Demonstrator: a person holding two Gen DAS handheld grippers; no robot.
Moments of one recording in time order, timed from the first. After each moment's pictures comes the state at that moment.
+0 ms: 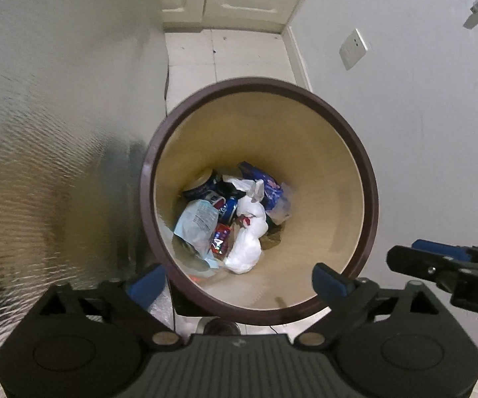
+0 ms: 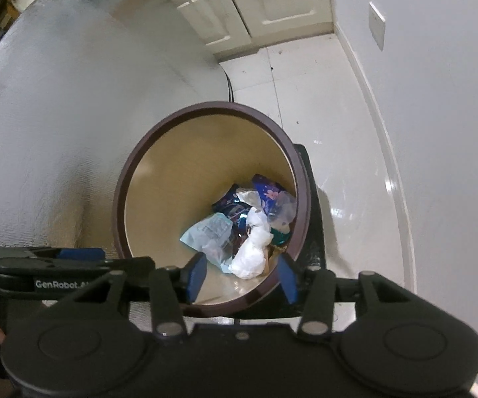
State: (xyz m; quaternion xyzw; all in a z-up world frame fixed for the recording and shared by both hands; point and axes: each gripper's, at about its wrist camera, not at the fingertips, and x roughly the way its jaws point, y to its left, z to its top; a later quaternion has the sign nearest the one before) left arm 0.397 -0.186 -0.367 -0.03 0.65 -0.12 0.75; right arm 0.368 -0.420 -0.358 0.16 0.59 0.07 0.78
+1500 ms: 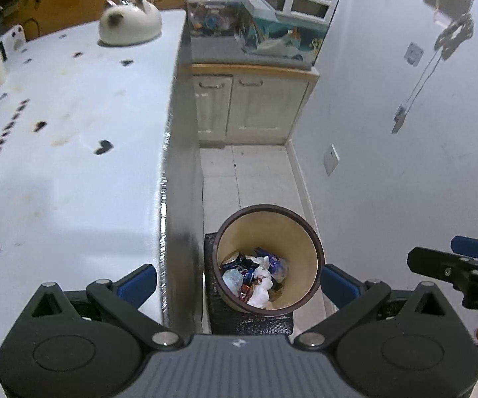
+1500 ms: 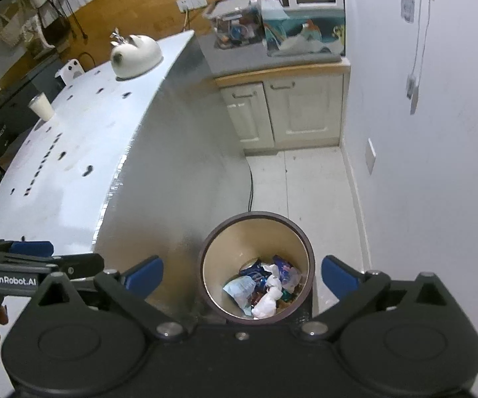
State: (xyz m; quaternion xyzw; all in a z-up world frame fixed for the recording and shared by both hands) left arm 0.270 -0.116 -0.100 -0.02 0.49 -0.09 0.87; right arm 0.272 -0.374 -0.105 0.08 0.46 0.07 0.88
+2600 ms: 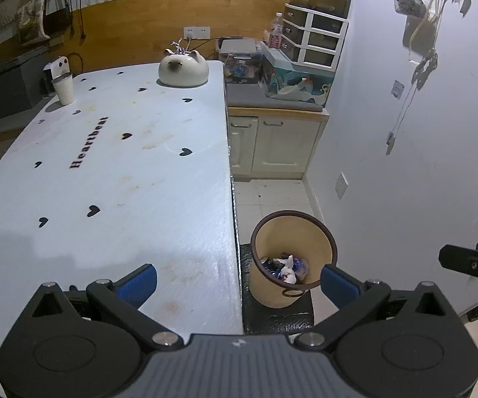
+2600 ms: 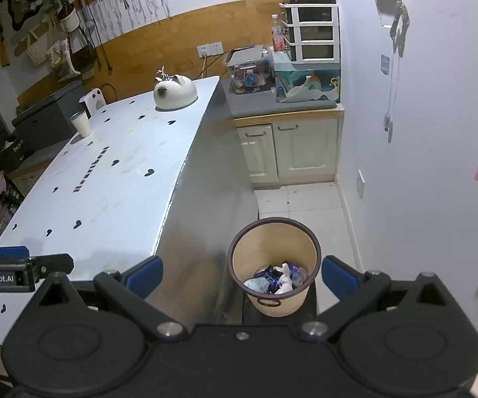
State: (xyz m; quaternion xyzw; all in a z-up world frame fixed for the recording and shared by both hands) left arm 0.097 -0.044 -0.034 -0.01 0.41 -0.05 0.91; right arm 0.092 -0.322 -0.030 0.07 0.38 0.06 0.92
